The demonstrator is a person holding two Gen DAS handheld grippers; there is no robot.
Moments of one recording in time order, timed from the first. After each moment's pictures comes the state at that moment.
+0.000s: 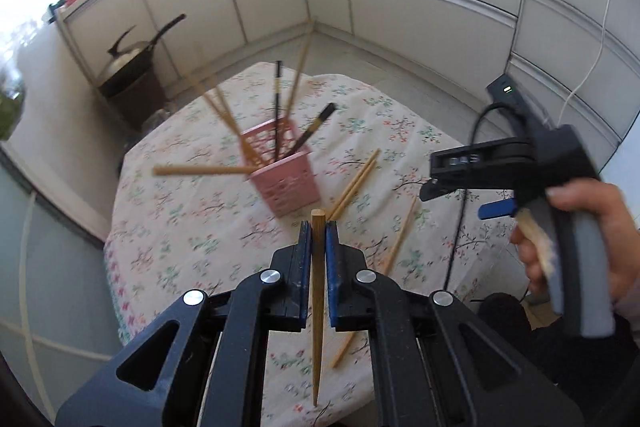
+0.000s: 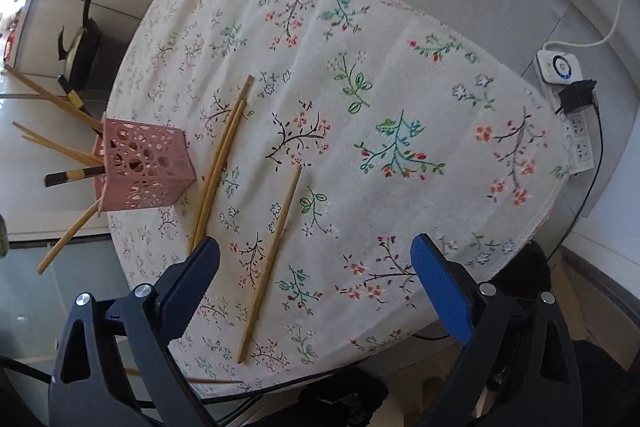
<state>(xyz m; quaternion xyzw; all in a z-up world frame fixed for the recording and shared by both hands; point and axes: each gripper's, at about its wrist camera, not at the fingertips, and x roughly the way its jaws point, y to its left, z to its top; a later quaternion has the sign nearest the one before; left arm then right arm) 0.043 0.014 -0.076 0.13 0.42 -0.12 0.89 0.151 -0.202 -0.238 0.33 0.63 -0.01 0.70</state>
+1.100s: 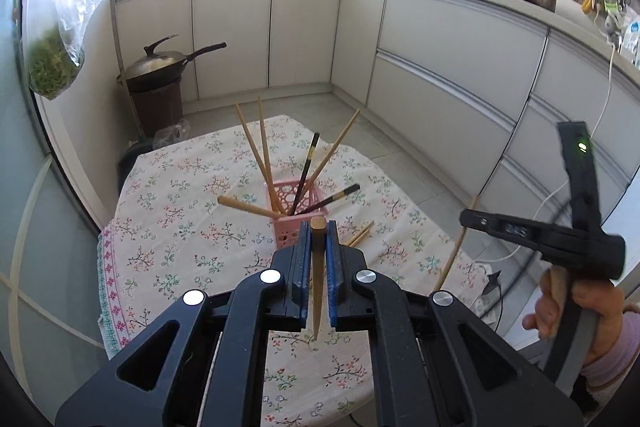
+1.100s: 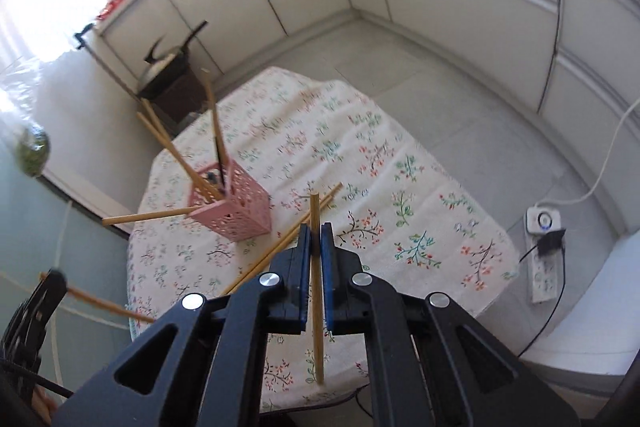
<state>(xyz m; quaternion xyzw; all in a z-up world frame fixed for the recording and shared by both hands) 0.020 0.060 -0.017 -0.01 0.33 -0.11 0.94 0.092 -0.175 -0.091 0.19 0.43 0.04 0.88</state>
